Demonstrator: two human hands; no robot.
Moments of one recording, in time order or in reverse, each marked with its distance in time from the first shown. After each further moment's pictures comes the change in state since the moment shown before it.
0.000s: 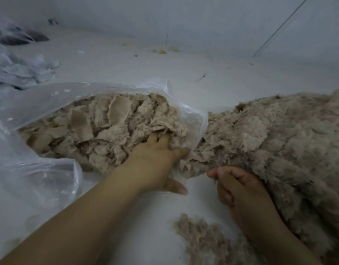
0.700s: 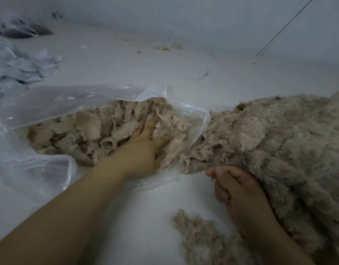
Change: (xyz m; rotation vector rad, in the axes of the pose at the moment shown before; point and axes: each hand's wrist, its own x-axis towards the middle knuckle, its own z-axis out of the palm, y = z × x) left_hand 0.007 -0.042 0.033 -0.324 0.049 -0.137; right_hand -0.006 -0.009 0.006 0.014 0.022 0.018
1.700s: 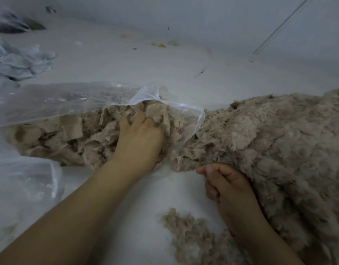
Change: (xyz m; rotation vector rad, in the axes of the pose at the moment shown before) left_hand -0.012 0.064 -0.034 0.417 0.355 -0.069; right_hand 0.002 0.002 0.000 -0.034 -0.023 -0.003
